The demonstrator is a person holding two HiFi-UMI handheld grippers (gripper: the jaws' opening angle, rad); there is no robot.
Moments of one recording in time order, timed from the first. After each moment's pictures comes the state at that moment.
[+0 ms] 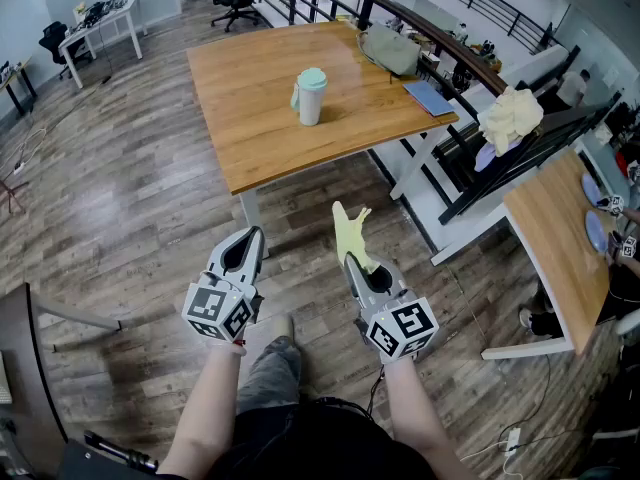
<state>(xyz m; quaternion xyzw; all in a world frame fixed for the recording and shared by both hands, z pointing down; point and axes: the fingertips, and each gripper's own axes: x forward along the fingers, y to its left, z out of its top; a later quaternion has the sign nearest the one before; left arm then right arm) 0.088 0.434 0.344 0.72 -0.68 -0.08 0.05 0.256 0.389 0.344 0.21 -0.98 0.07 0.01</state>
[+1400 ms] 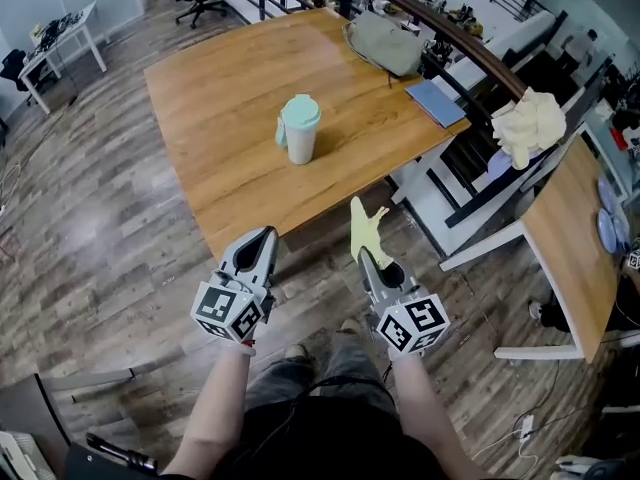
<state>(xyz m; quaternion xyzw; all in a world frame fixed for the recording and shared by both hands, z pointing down) -0.007 0.214 0.368 0.78 -0.62 -0.09 0.09 0.160 0.177 0.375 0.29 -0.95 0.13 0.00</state>
